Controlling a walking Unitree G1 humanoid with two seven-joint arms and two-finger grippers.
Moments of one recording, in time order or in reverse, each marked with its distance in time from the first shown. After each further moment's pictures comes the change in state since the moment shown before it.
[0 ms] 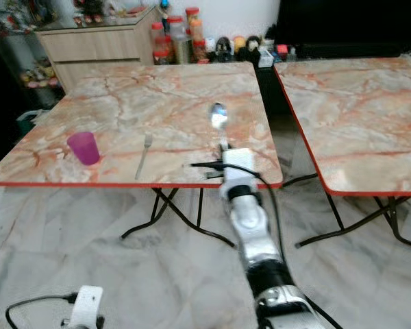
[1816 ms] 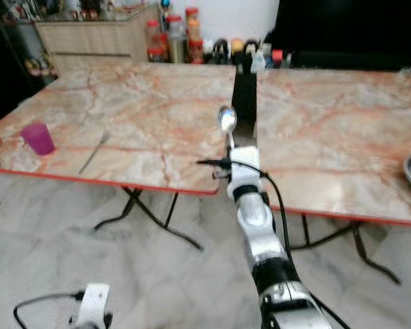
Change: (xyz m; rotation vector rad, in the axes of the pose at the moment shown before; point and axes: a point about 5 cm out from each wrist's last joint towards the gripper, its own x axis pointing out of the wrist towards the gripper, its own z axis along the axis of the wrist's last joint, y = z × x) left arm 0.002 -0.005 0.012 -0.018 -0.032 -0.005; right arm 0.007 0.001 0.005 -0.015 0.017 0.006
